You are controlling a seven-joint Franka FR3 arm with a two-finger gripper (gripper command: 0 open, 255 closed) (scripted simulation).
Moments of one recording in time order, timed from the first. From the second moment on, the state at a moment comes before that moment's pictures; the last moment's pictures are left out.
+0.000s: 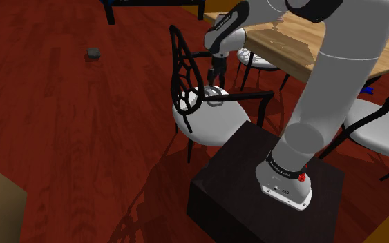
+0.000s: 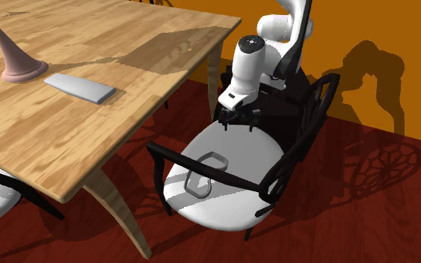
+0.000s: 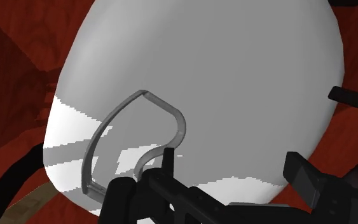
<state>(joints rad) -0.13 0.19 -0.32 -2.19 0.06 2.34 -0.46</state>
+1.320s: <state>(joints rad) -0.35 0.86 -0.22 -1.54 0.33 2.27 -0.66</state>
